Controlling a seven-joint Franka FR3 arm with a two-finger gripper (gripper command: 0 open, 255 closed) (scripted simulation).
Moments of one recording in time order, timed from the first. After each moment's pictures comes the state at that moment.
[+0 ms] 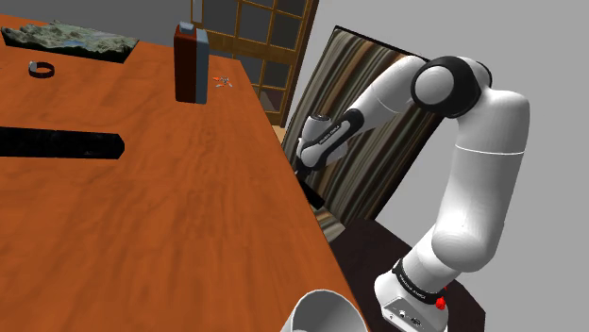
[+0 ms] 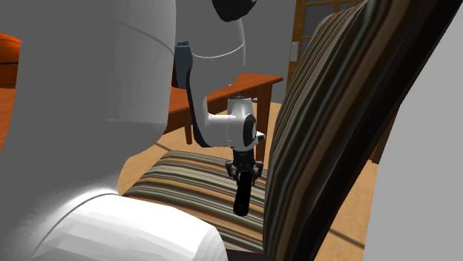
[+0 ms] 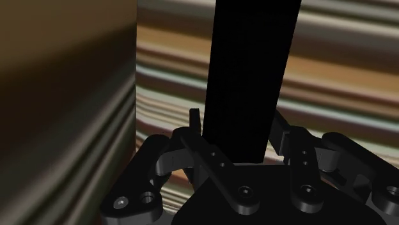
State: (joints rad) arm -0.11 0.43 -0.08 -2.29 -0.13 2.76 -0.11
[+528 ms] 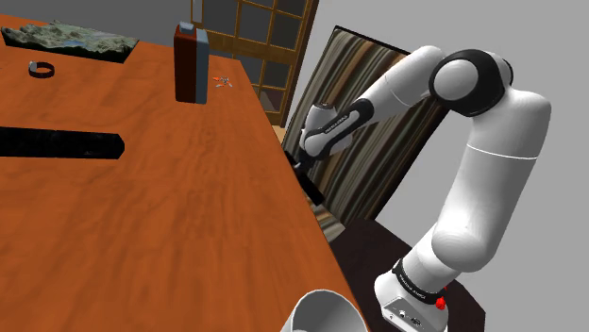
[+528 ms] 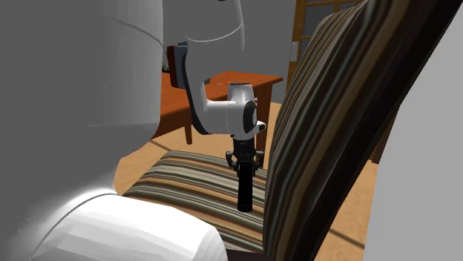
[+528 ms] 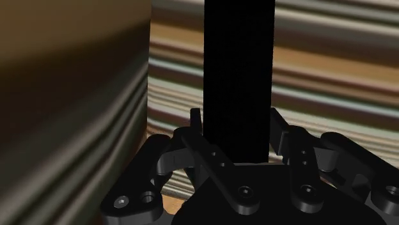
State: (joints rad) arm -0.12 0.32 -0.08 -2.31 -0.12 2.67 -0.12
